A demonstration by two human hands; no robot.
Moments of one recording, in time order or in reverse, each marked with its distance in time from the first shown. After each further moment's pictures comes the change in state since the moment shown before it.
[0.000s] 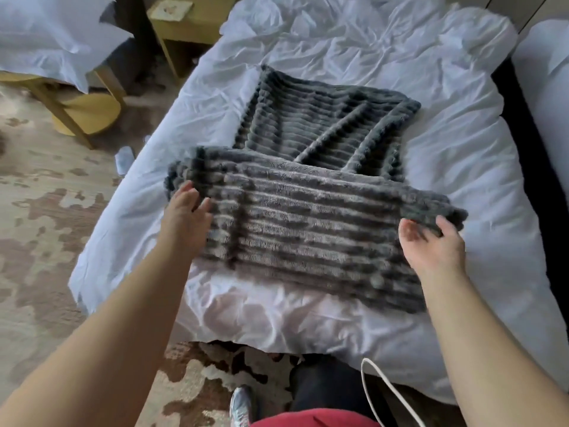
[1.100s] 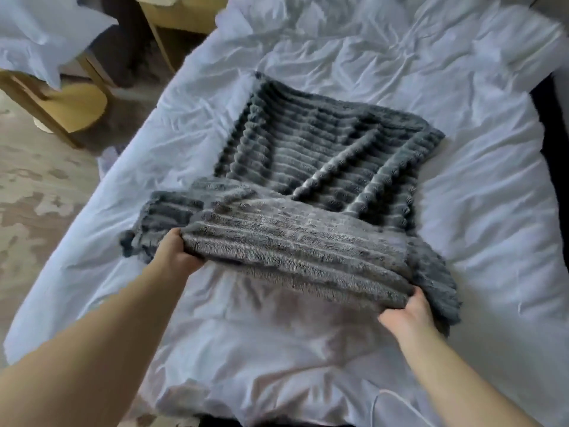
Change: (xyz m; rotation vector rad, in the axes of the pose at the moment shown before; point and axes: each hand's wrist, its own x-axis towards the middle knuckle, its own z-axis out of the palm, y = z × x) left_hand 0.160 -0.025 0.090 -0.173 0.188 -0.515; right_hand 0.168 0.021 0.048 -0.365 0.354 0.245
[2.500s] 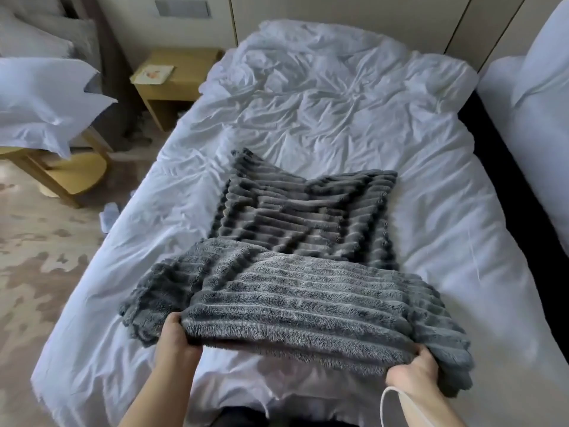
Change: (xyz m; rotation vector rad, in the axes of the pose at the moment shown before) left_hand -0.086 -0.081 -0.092 -0.119 0.070 0.178; right_hand -0.100 0.049 -0.119 0.237 0.067 -0.127
